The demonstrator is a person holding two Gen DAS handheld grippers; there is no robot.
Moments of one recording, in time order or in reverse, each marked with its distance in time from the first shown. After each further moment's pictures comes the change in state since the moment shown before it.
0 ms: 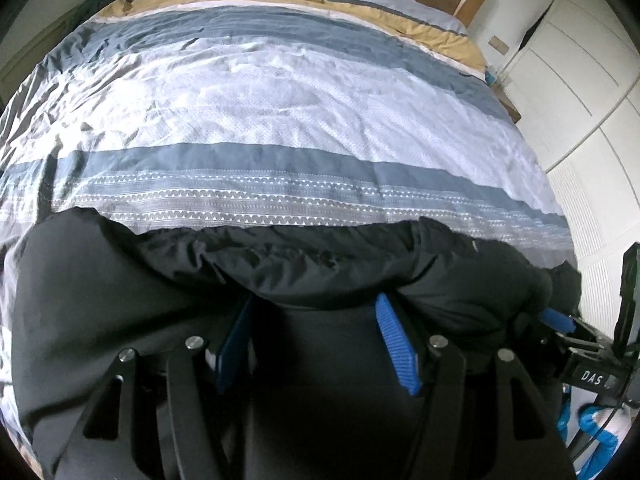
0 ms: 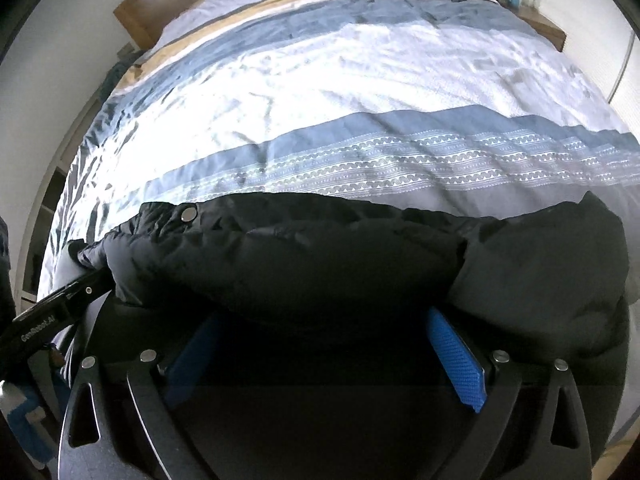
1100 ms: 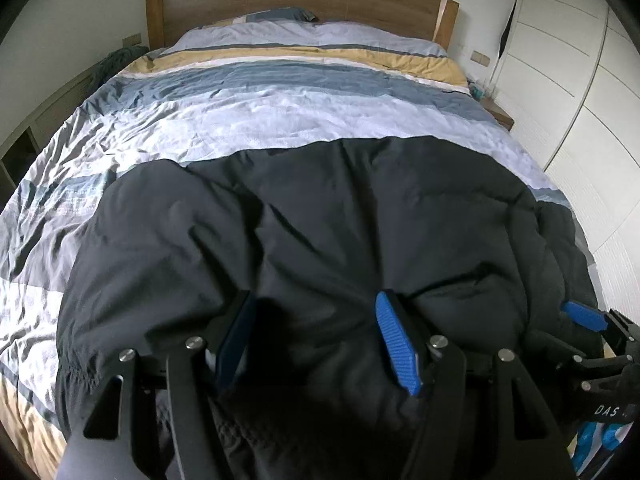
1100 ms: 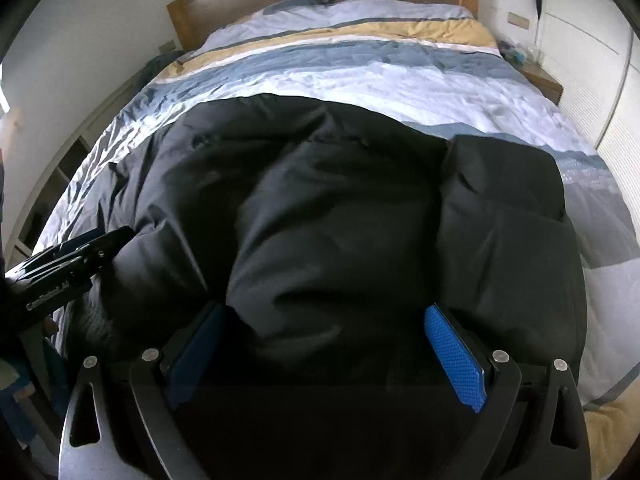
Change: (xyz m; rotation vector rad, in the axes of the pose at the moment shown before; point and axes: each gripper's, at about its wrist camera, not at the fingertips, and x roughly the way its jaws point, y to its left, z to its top) left arm -0.087 -0.020 -0.129 0.120 -0.202 0.119; right arm -0.072 0.032 -0.123 -0.141 -0.165 -0.037
